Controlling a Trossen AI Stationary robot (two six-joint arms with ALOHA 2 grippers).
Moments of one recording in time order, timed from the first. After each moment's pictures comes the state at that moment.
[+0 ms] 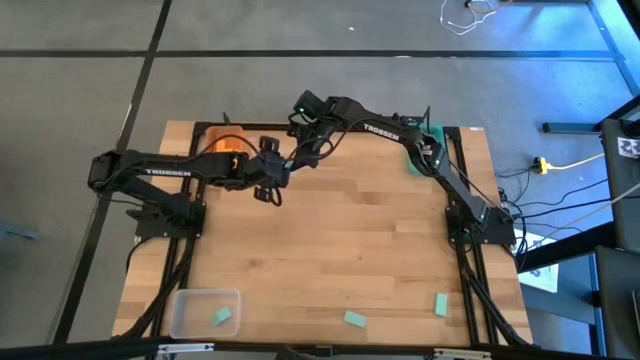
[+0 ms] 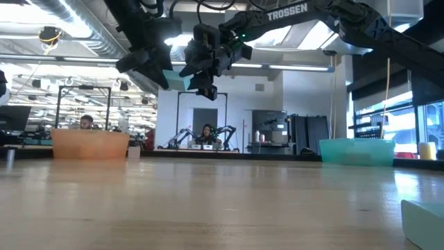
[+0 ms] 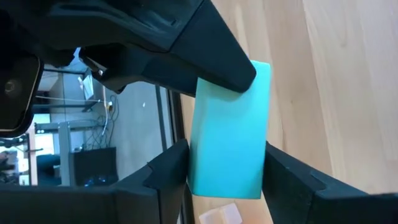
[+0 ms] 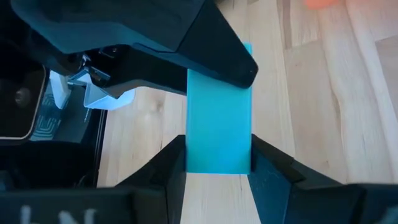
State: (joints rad) left arm 0.13 1.29 0.99 -0.54 -0.58 0.60; right arm -0.42 2.39 2.36 -0.97 -0.81 0.02
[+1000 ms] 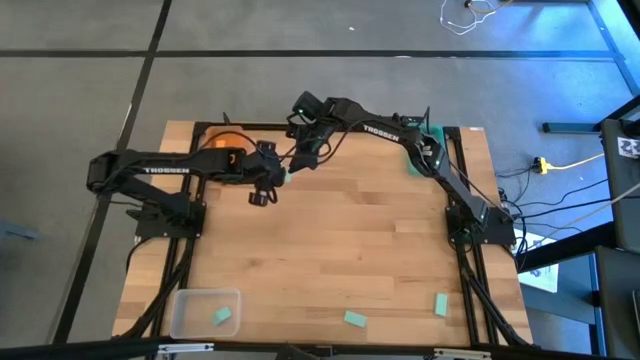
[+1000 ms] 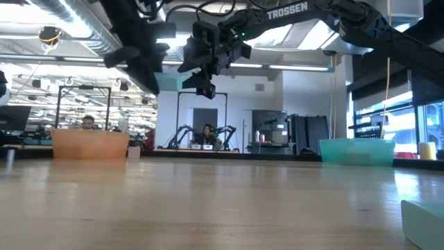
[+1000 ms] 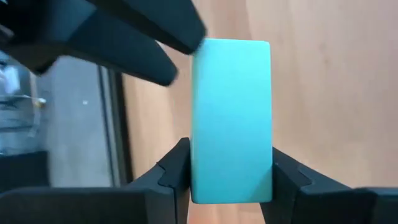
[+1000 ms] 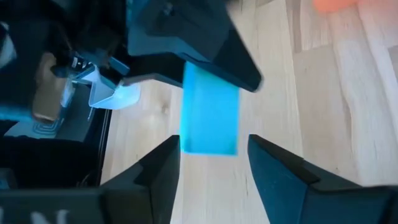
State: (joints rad) left arm 0.18 1.27 0.99 -0.66 -0.35 0.48; right arm -0.42 2.39 2.36 -0.96 -0.82 0.02
